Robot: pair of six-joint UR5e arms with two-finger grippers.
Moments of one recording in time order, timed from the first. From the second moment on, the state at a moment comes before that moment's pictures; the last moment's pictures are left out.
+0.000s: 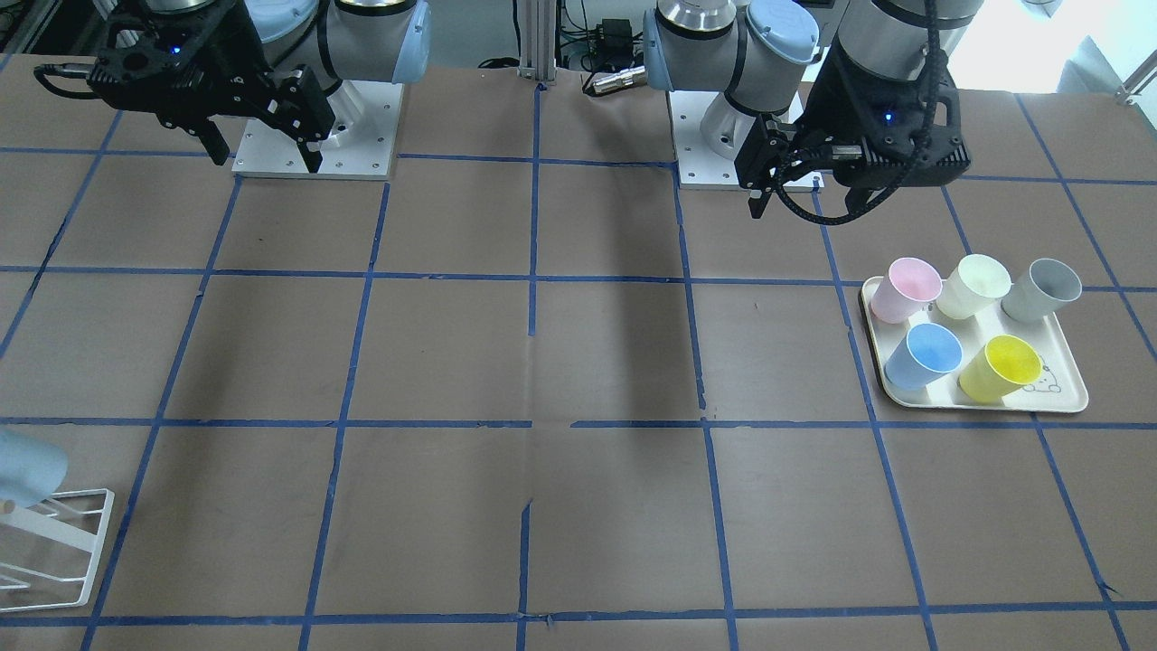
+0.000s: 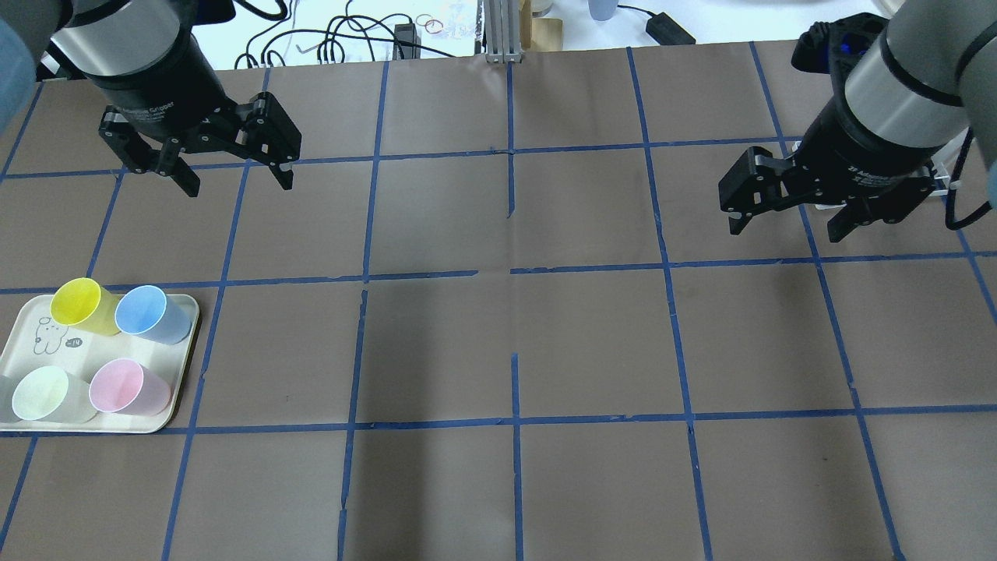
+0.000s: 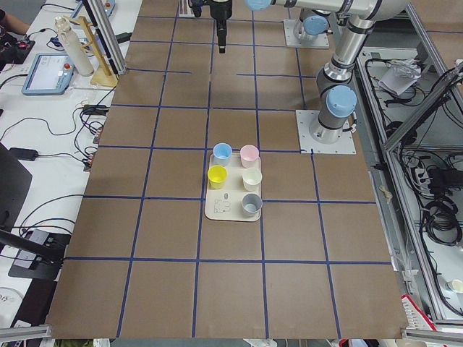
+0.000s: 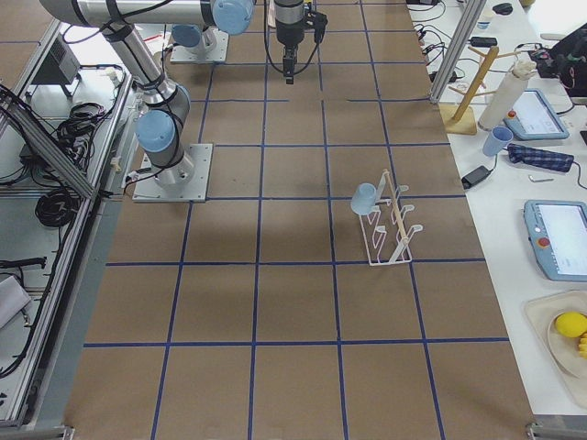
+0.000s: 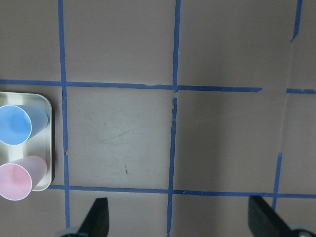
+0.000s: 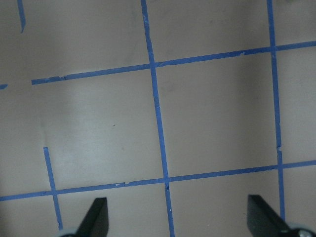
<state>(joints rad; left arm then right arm) -1.56 -1.56 -1.49 -1.67 1.59 -0.04 1.46 -1.77 1.74 -1.58 -1.53 0.01</state>
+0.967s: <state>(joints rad) -1.55 -1.57 -1.49 -1.67 1.59 -0.03 1.12 -1.66 1.74 -1.72 -1.52 -0.52</state>
